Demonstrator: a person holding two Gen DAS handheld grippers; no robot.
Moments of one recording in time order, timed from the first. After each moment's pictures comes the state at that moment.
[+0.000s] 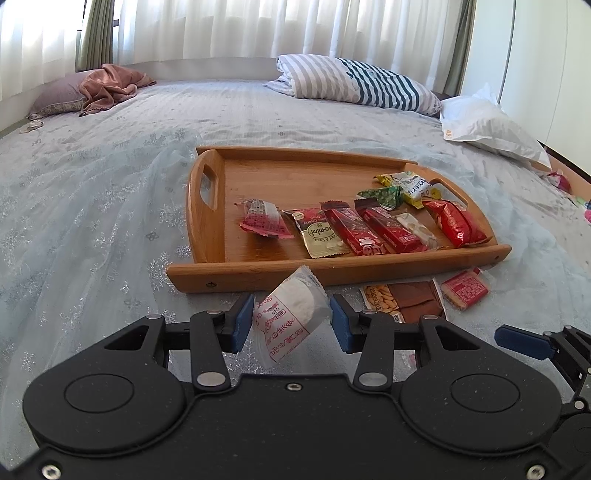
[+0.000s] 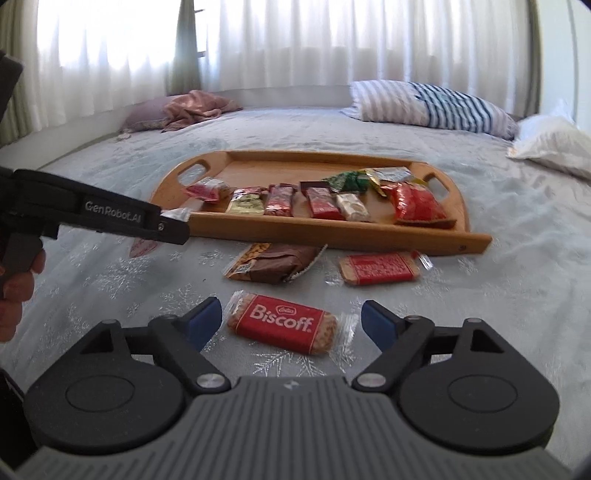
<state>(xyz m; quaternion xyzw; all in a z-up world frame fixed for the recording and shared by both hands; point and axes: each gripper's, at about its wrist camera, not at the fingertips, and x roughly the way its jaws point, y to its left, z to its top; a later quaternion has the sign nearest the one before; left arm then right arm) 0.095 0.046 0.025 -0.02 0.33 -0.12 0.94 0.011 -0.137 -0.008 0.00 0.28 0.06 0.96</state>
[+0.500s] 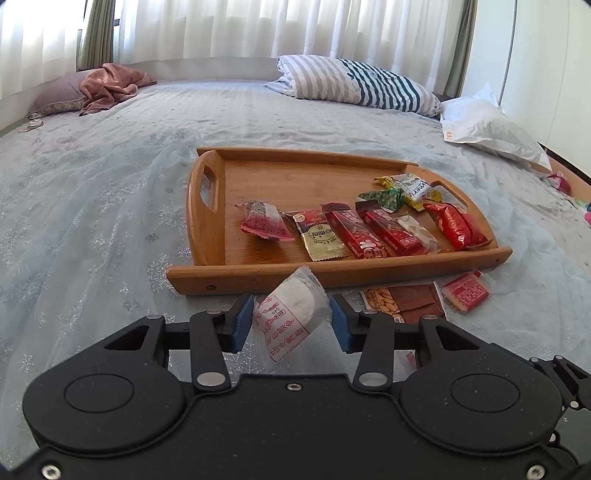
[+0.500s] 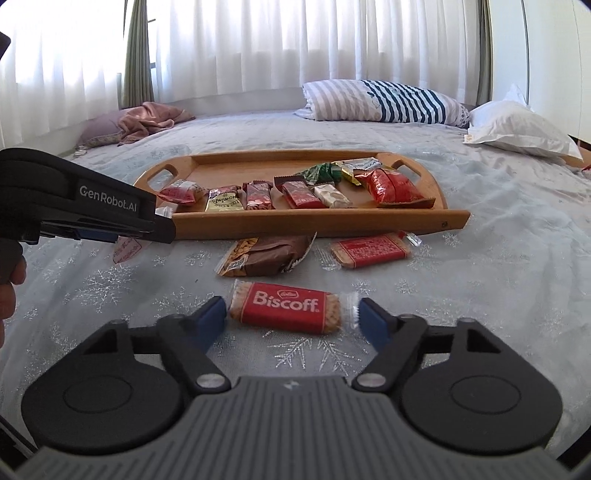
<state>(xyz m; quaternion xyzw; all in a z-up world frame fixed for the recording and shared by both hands) 0.097 0.047 0.025 -0.02 0.33 -0.12 0.94 0.008 -0.111 -0.020 0.02 0.27 -0.01 0.96</state>
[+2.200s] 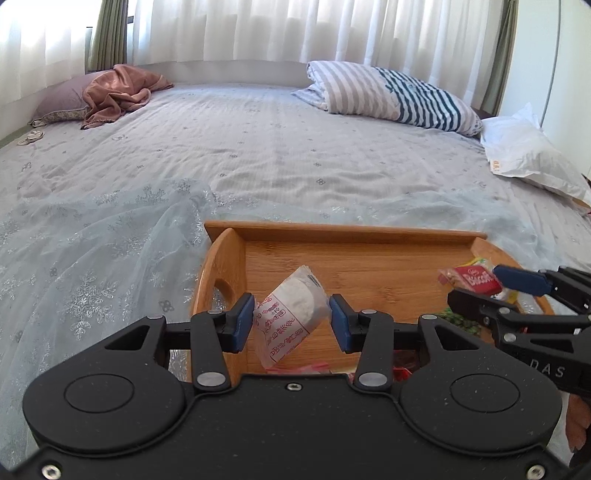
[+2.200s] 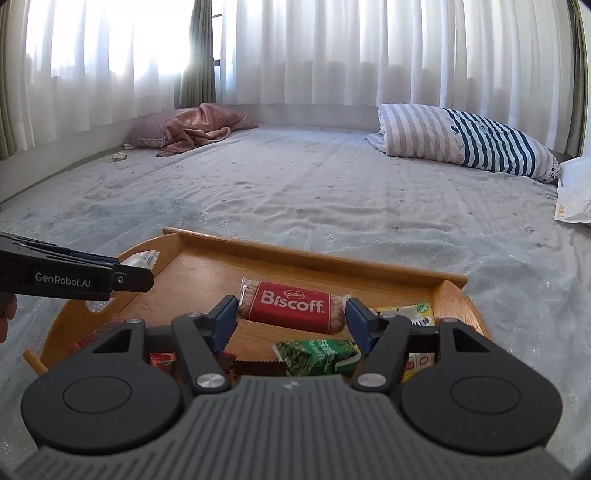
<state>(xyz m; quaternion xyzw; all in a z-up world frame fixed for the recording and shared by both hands) 0.275 0.047 0.046 -0.03 0.34 -0.07 0.94 0.221 -0.168 0.033 -0.03 0.26 0.12 0.96</state>
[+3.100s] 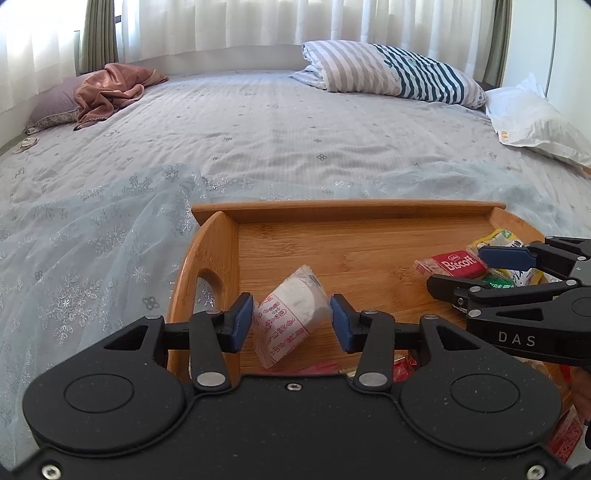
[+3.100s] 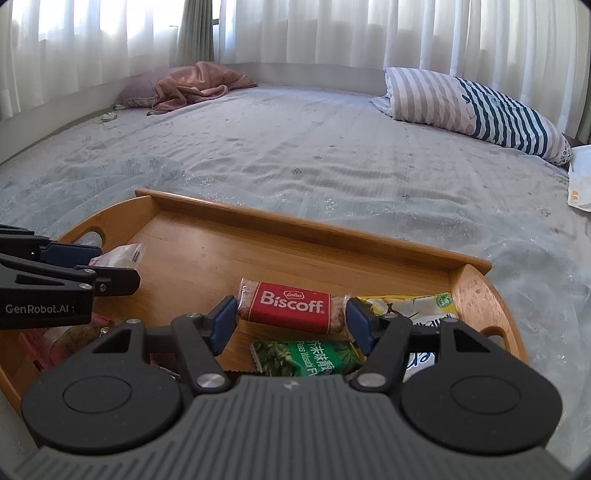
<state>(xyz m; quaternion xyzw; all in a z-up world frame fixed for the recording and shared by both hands) 0.294 0.028 0.018 0.01 0.36 -0.07 0.93 0.265 -0.160 0.006 -0.05 0.33 0.12 0.94</state>
